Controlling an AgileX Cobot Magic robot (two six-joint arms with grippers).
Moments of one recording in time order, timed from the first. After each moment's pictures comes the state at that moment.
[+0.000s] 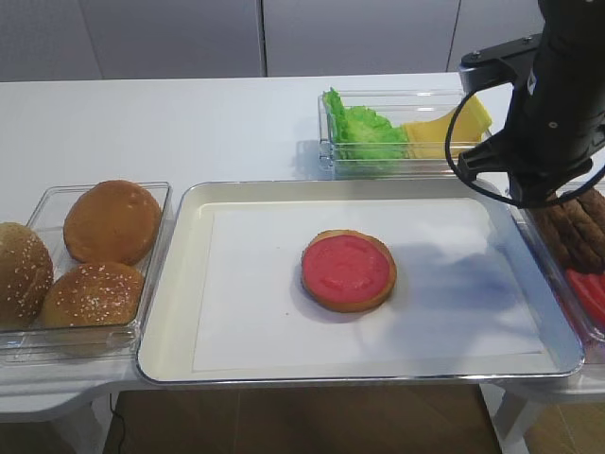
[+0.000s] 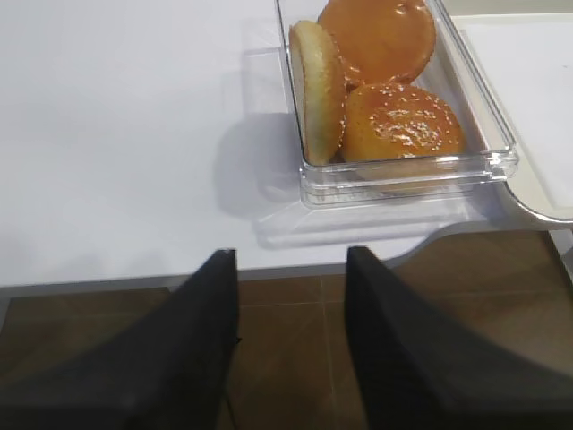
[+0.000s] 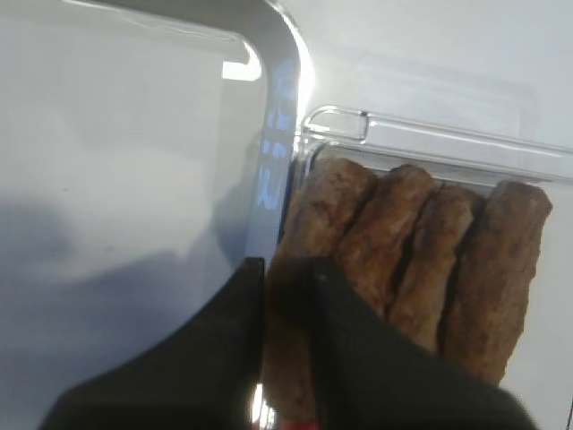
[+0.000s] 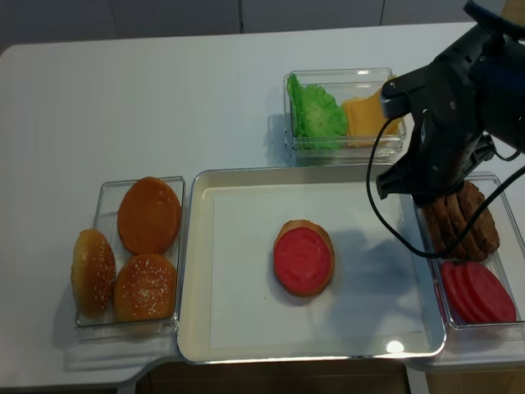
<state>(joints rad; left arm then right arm) 0.02 -0.02 -0.49 -0.02 1.18 -0.06 0.35 1.65 -1.21 -0.25 0.99 0.25</state>
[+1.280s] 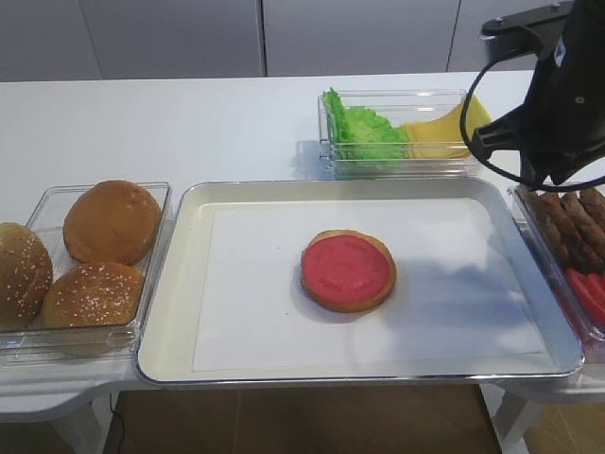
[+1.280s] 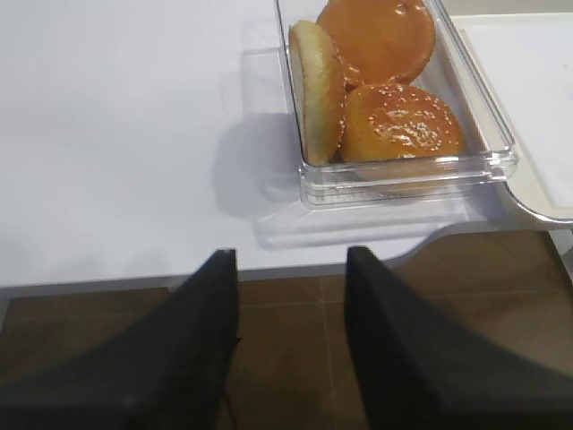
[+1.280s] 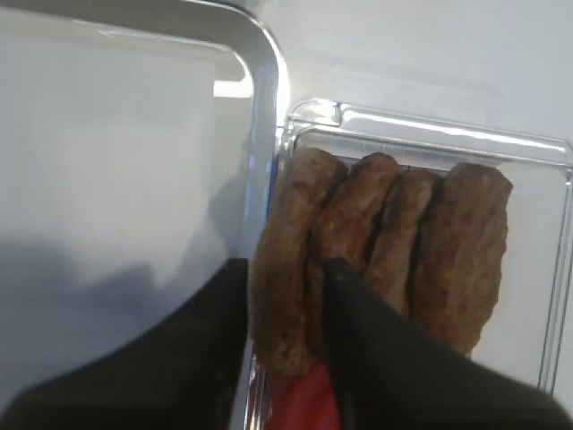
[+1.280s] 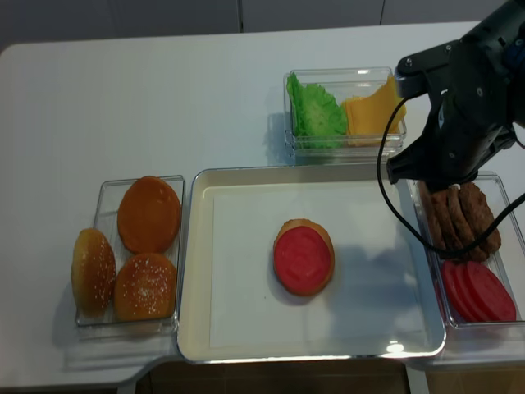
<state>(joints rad) 0.02 -0.02 -0.49 -0.02 1.18 -0.06 0.35 1.56 -1.21 -0.24 1.02 0.27</state>
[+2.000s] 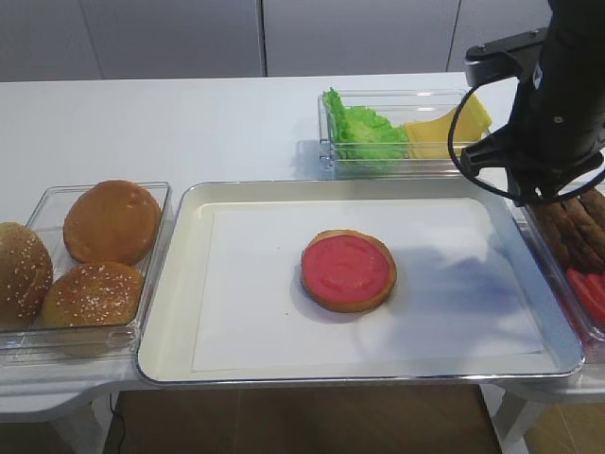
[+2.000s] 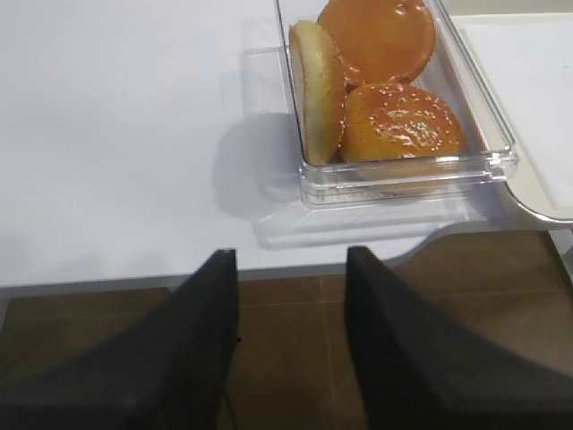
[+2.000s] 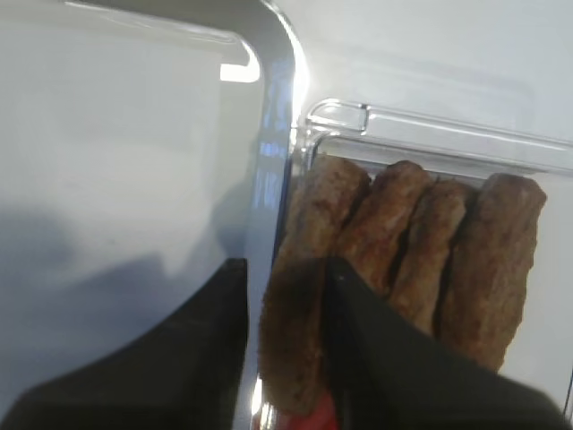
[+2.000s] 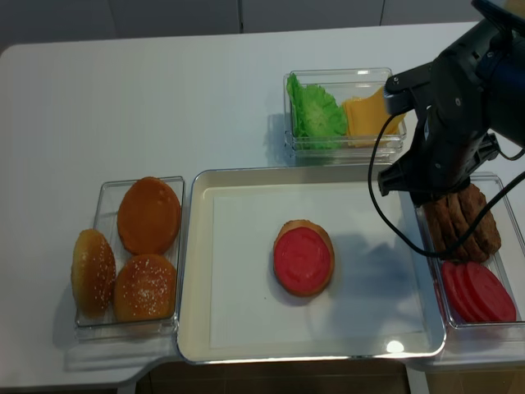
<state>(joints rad) 0.02 -0.02 -0.49 -0.02 1.18 -0.06 0.35 1.63 -1.21 -0.24 1.00 0.26</state>
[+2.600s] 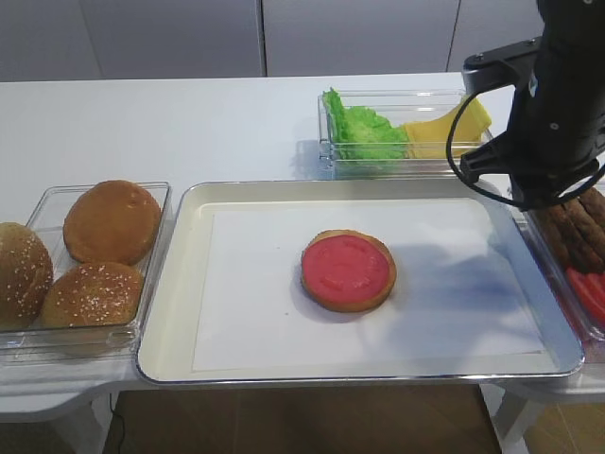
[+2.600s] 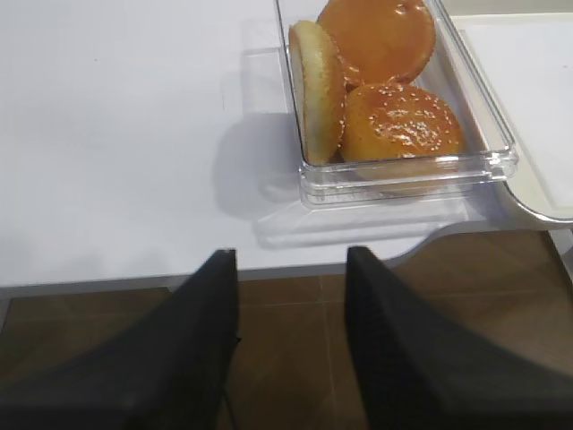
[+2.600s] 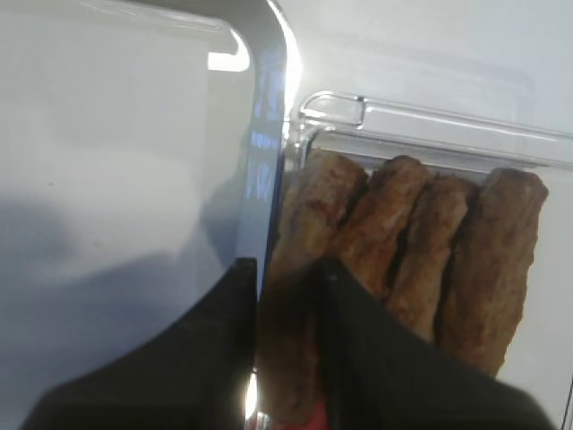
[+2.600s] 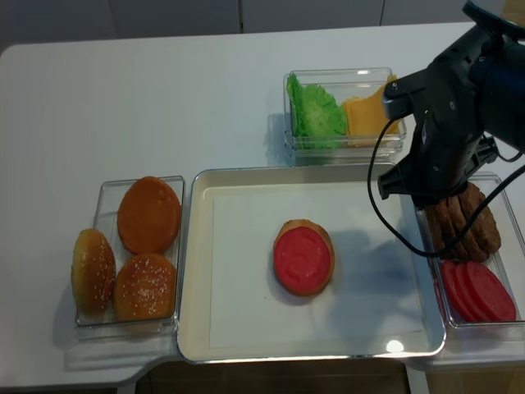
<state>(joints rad) 0.02 -0.02 -0.49 -0.02 1.18 -0.06 0.35 1.65 -1.21 -0.25 1.01 0.28</state>
